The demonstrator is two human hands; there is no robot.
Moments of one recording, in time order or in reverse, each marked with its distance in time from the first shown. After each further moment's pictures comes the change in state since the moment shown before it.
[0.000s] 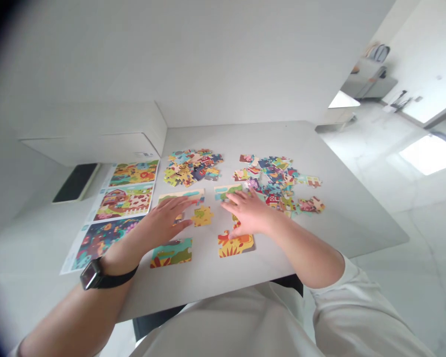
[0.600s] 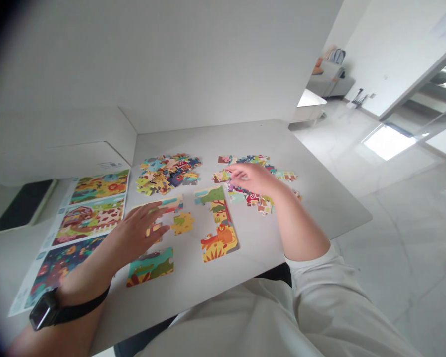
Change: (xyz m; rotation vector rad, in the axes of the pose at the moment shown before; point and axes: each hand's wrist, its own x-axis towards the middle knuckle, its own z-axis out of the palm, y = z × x) left_hand 0.001 -0.014 0.002 0.086 0.124 0.069; right_hand -0.024 0.089 -0.047 0.545 0.384 0.258
